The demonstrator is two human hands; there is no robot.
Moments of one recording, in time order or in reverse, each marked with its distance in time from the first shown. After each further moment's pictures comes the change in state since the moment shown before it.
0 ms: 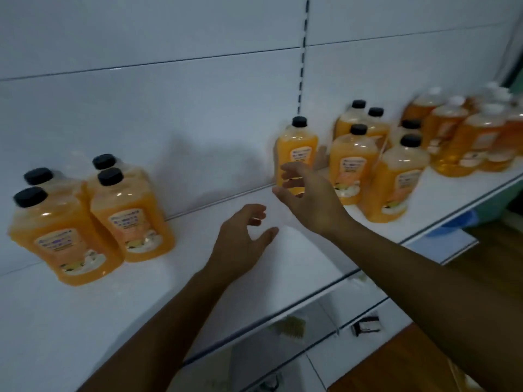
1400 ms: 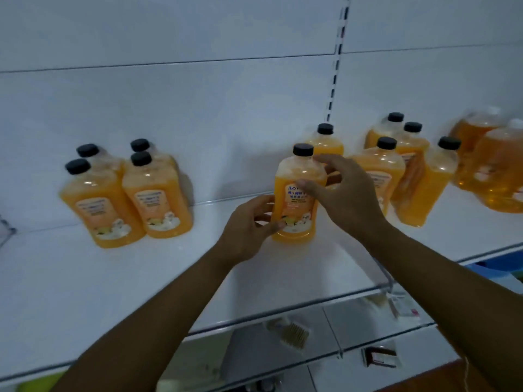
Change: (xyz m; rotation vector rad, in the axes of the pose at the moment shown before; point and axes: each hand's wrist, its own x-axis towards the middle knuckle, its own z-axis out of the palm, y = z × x) left_hand 0.015 0.020 0.012 -0.256 -0.029 -0.016; right_hand 0.008 0.015 -0.048 -0.032 0.097 -0.069
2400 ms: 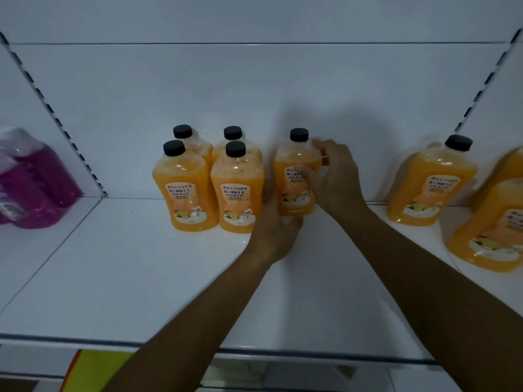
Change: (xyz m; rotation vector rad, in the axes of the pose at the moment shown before) left_hand -0.009 -0.050 -0.069 -0.017 0.427 -0.210; right_hand 0.066 -0.047 0.177 0.123 -0.145 -0.176
